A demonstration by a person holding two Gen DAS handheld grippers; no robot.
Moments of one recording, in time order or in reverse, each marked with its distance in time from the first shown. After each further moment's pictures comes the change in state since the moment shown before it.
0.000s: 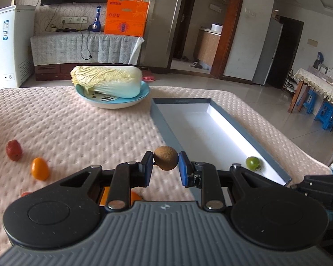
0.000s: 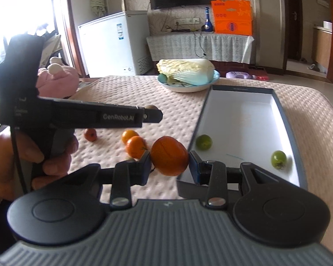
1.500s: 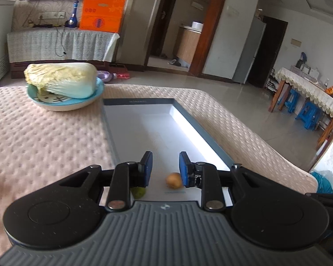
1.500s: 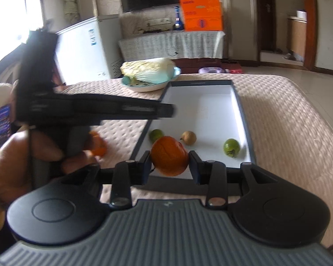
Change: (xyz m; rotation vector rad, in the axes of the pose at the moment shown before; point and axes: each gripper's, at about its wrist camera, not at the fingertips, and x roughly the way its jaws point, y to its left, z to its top) left arm 0.058 -0.053 0.012 -0.002 0.014 -0.107; right arm -0.016 -0.047 -0.007 0.100 -0.009 -0.119
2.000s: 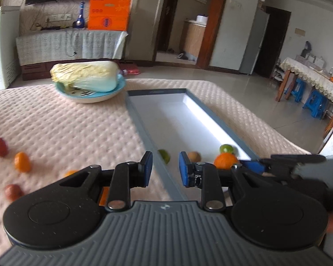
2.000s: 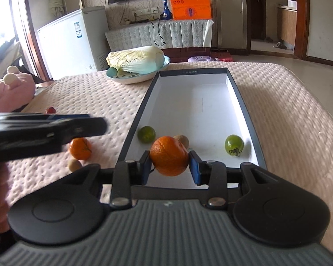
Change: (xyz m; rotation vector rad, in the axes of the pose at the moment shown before) left arm -0.077 0.014 -0.021 0.043 0.041 0.062; right arm 0.038 0.005 0.004 0.024 0.062 -0.053
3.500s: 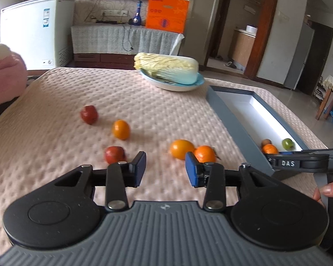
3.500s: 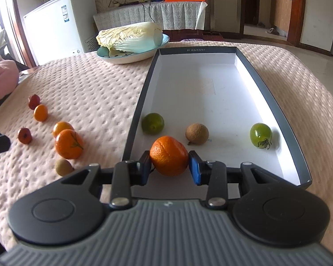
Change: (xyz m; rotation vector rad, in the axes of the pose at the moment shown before) left arm -0.065 0.098 -0.043 -0.140 -0.033 0.228; right arm 0.048 0.027 -0.001 0.011 0.095 -0.074
